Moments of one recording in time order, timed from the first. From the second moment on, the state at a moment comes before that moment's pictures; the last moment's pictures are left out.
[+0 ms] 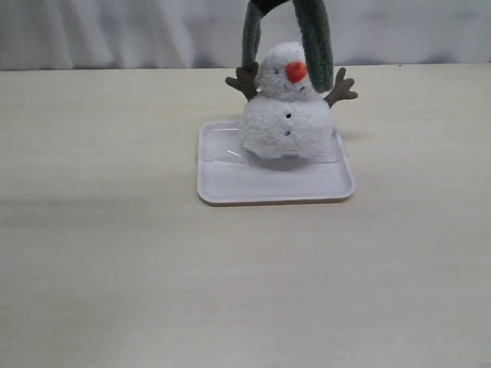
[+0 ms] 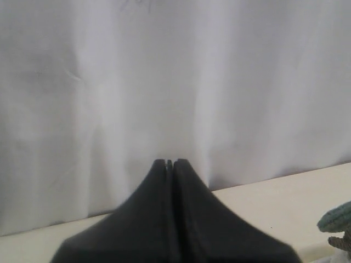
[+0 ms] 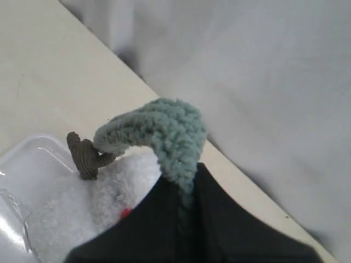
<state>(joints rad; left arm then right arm) 0.08 1.37 -1.11 -1.45 0.31 1.49 0.53 1.81 -1.76 -0.48 0.76 -0.06</state>
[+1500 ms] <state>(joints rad) 0.08 1.37 -1.11 -1.45 0.36 1.49 0.31 1.95 -1.72 -0.17 0.48 -0.24</state>
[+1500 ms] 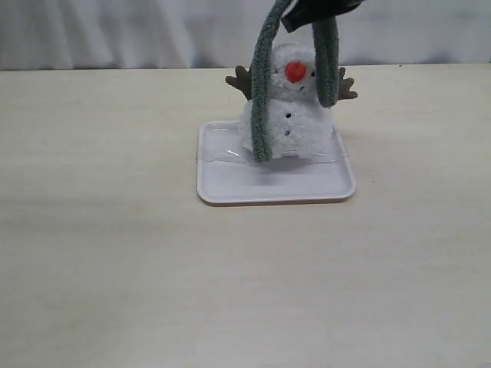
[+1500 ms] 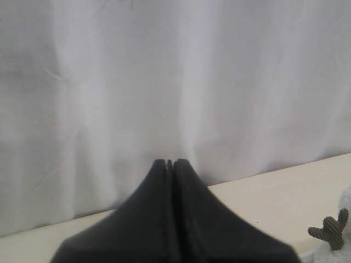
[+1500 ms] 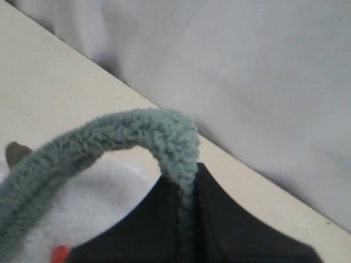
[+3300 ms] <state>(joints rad) 0.08 1.53 -1.11 -1.55 0.57 1.54 0.27 1.82 -1.73 0.01 0.85 -0.30</state>
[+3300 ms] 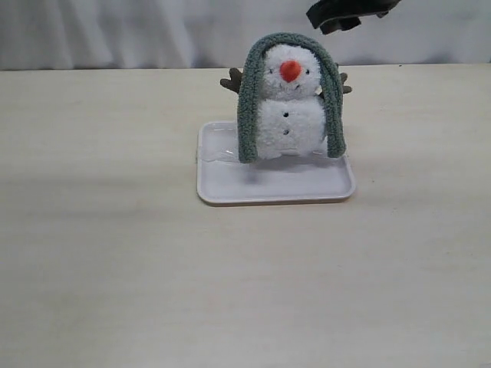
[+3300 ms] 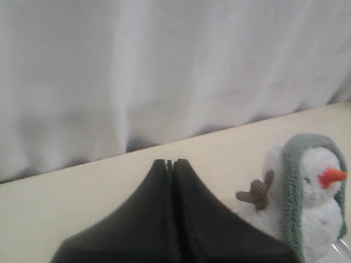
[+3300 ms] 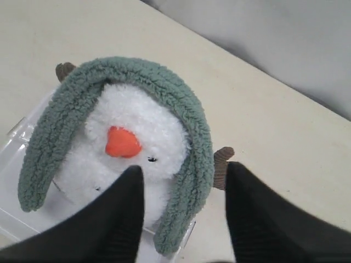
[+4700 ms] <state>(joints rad) -0.37 2.22 -1.72 -1.46 0.60 2.01 0.21 2.01 -1.65 0.64 0.52 -0.77</state>
